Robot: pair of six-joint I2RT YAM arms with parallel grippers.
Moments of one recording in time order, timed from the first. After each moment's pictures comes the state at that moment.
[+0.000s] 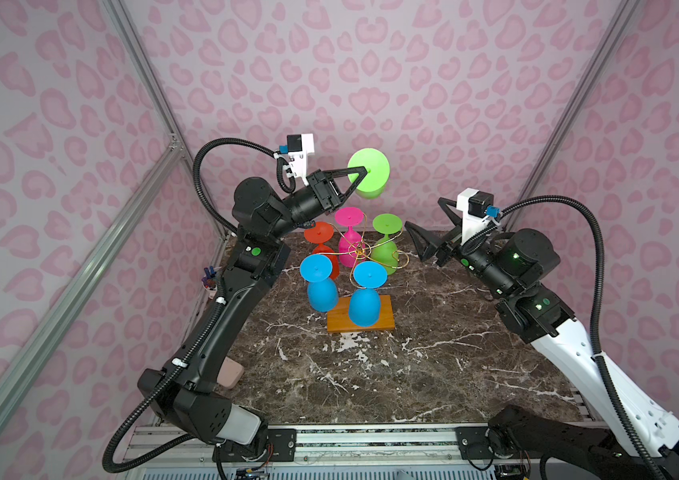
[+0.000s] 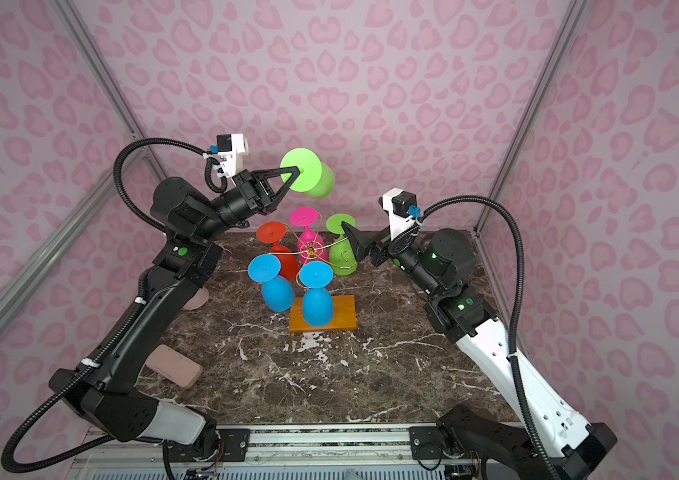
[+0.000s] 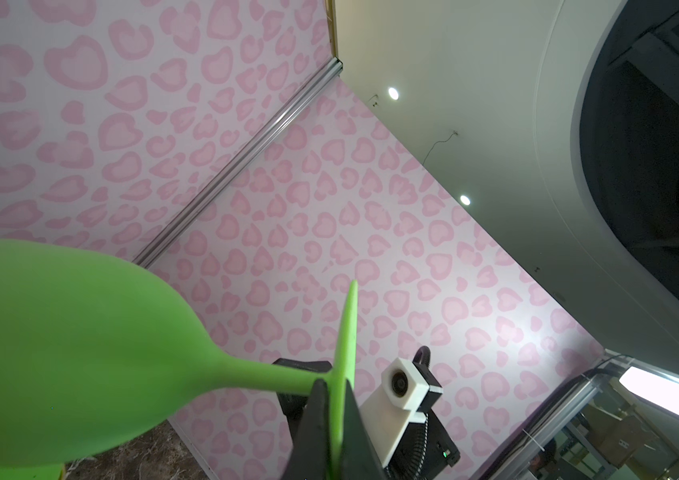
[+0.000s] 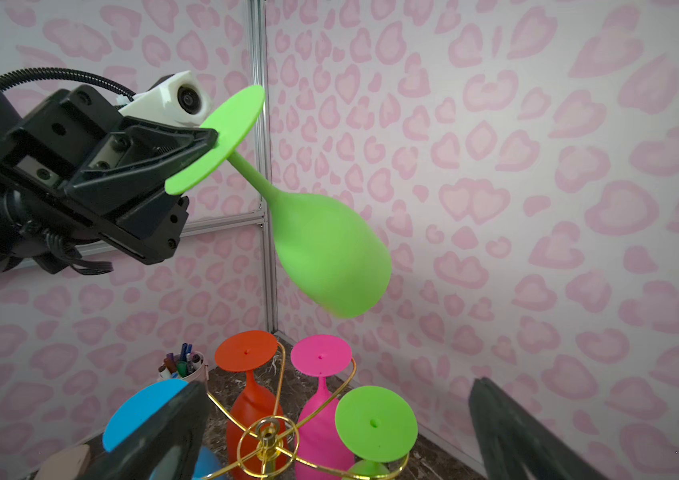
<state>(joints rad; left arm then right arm) -0.42 1.48 1.71 0.20 0.68 -1.16 0.56 1.14 1.29 0.06 -0.16 -0.03</state>
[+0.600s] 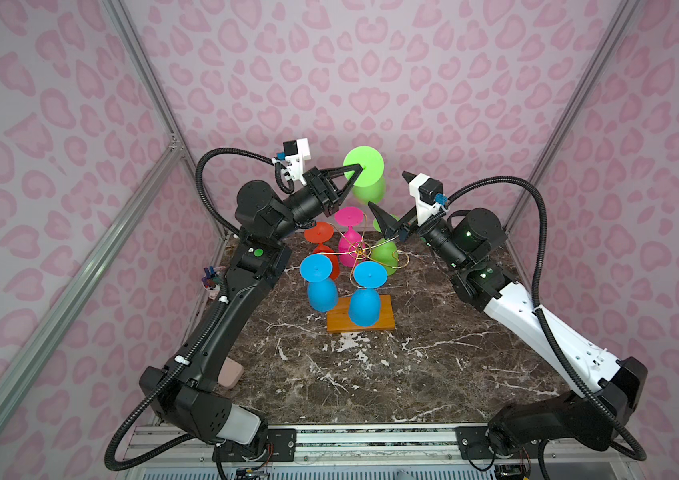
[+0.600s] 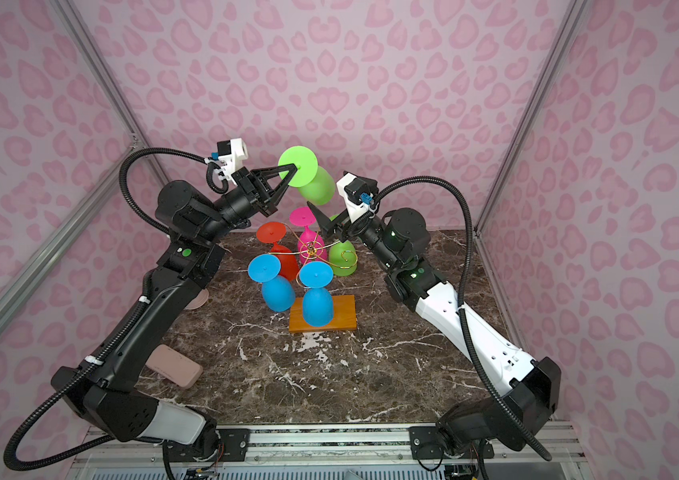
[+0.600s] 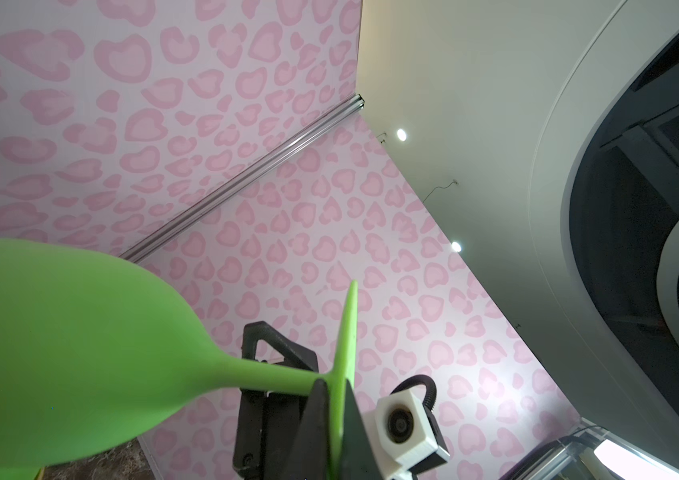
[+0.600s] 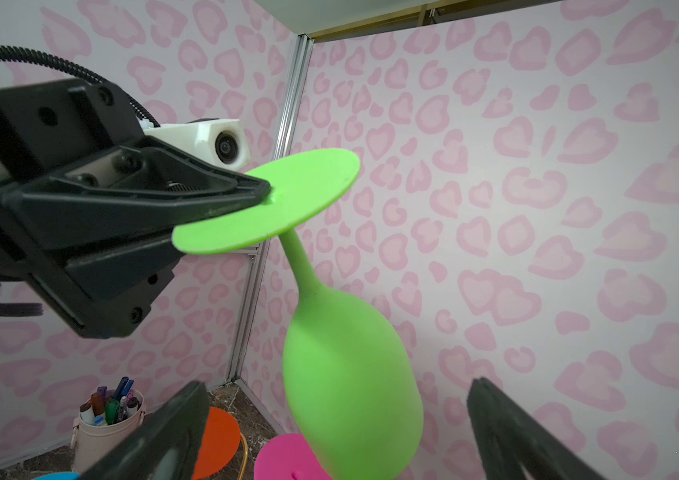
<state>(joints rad) -0.42 1.48 1.67 0.24 0.61 -1.31 0.62 1.44 1.46 0.31 -0.17 -0.21</state>
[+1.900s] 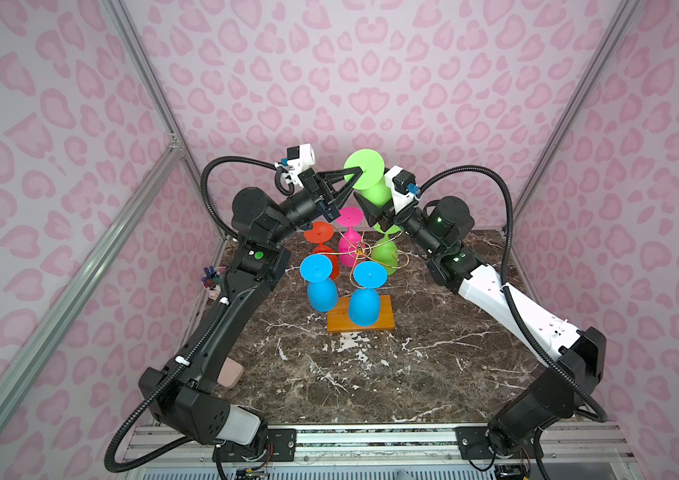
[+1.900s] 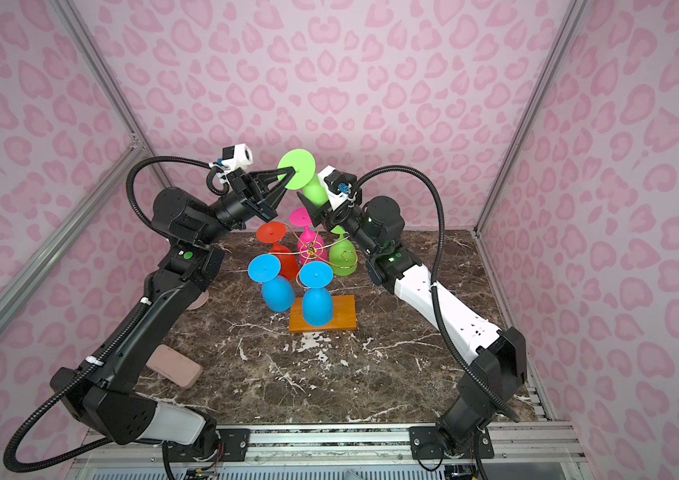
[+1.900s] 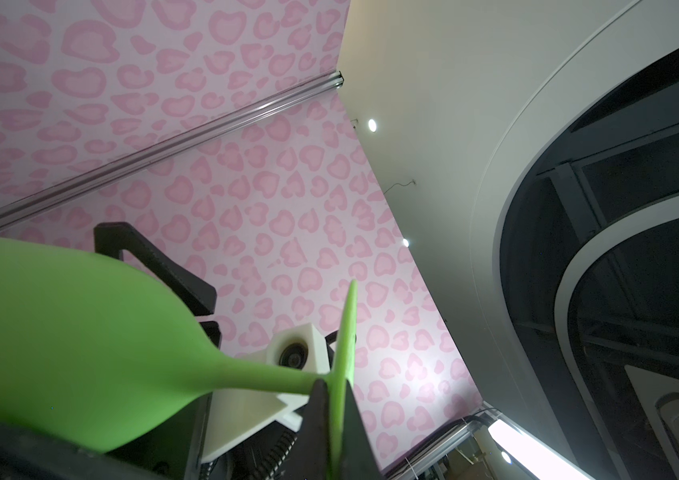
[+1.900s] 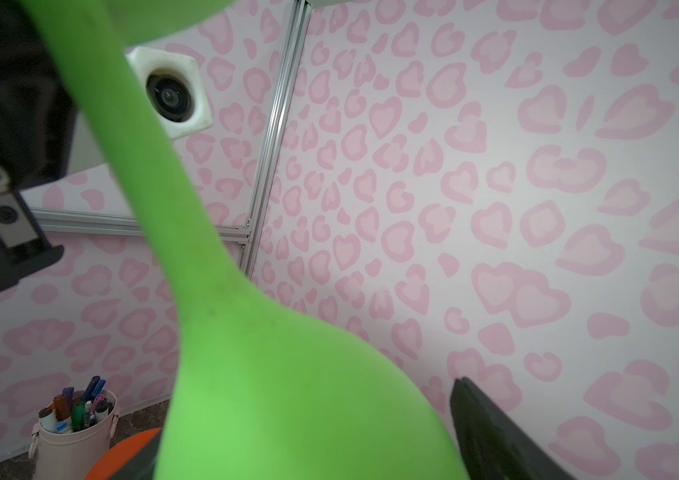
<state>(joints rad) -0.41 1.47 1.61 0.38 0.70 -1.57 0.62 1.61 1.58 0.33 -0.15 -0.23</state>
